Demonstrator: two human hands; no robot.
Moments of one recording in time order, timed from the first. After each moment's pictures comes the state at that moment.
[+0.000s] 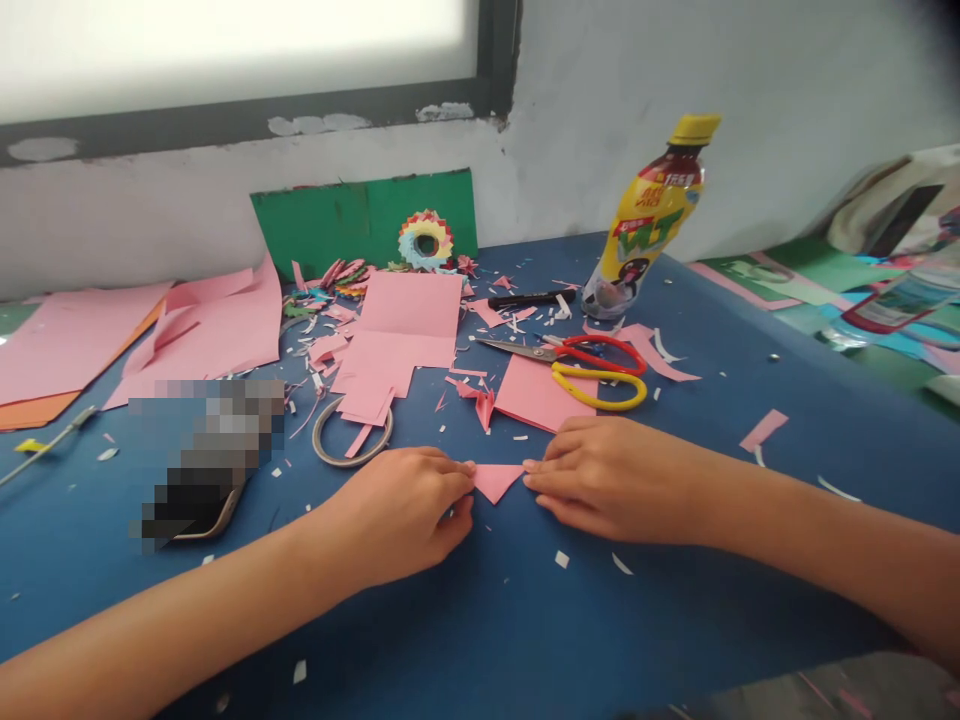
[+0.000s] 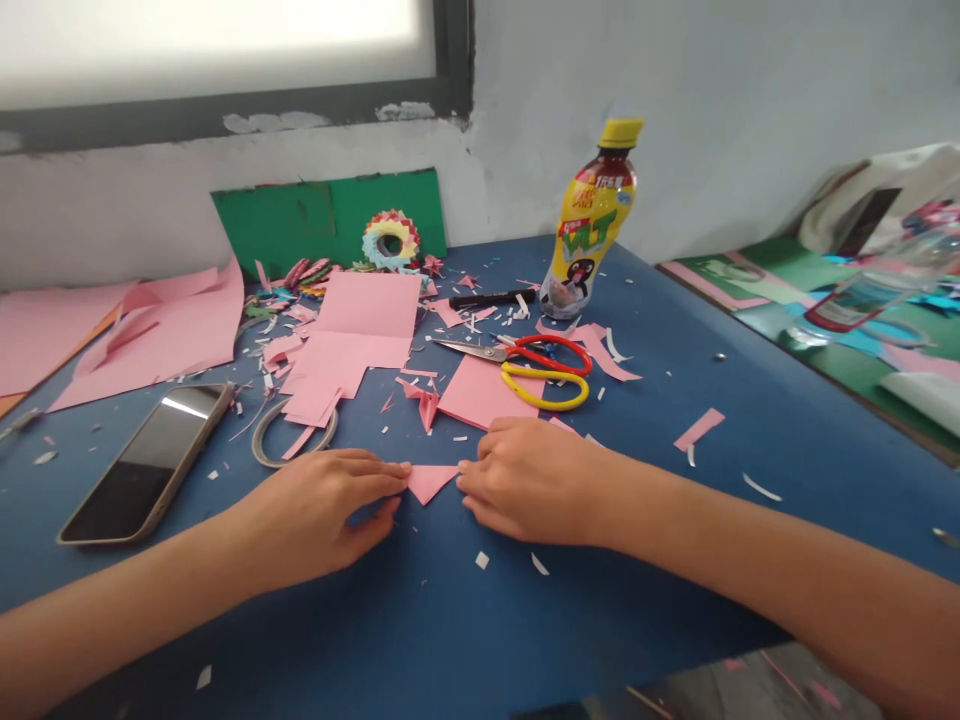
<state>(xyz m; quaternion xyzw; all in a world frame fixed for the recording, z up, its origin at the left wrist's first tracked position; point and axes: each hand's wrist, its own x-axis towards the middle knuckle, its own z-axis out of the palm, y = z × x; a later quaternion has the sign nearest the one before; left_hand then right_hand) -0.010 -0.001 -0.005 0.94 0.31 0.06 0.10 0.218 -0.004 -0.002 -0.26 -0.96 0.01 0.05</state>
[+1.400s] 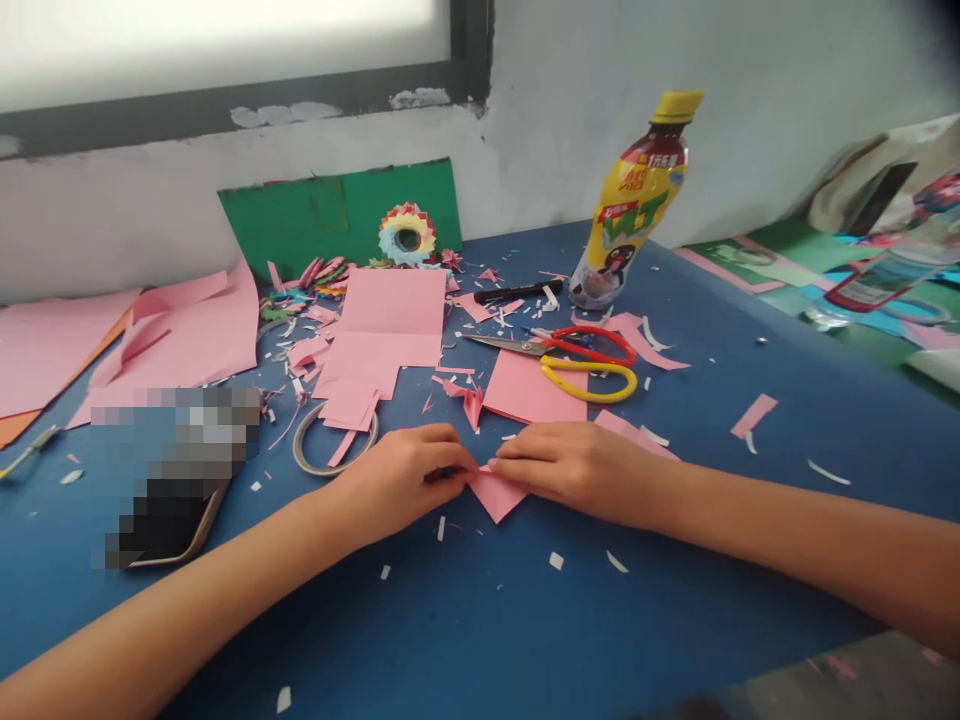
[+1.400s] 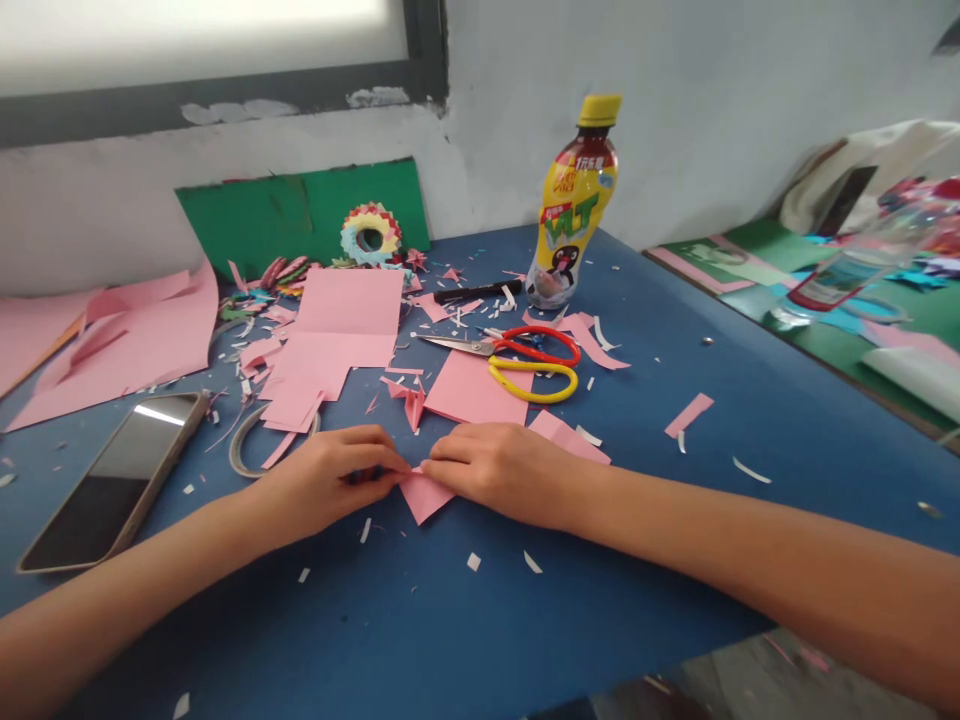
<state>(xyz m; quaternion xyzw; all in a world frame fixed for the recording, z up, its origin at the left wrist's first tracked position) -0.004 0.028 -0.018 0.92 0.28 0.14 0.25 0.217 0.001 -0.030 -0.23 -0.96 -0.04 0.17</state>
